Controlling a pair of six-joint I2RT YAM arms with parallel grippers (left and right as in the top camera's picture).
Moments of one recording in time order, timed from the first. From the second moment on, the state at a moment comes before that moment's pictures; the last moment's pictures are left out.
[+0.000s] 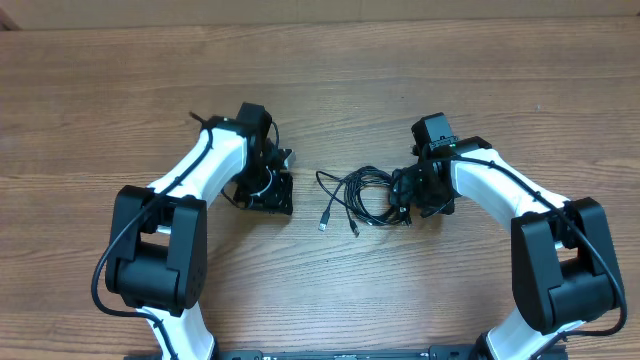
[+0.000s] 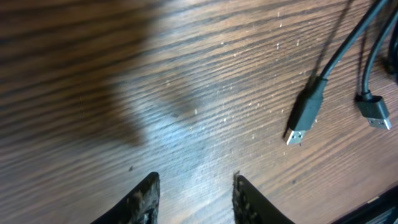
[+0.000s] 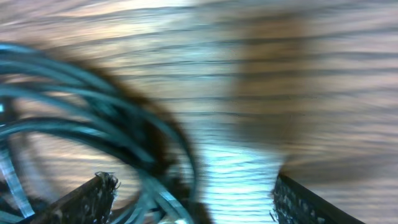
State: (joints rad) left arm -0.25 1.94 1.30 -1.04 0.34 0.01; right arm 0.27 1.82 1.07 -0.72 -0.15 0.41
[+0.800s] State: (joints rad) left arm -0.52 2.04 1.59 -0.76 0.41 -0.07; right arm 0.27 1.82 1.06 -0.64 -0.27 0.41
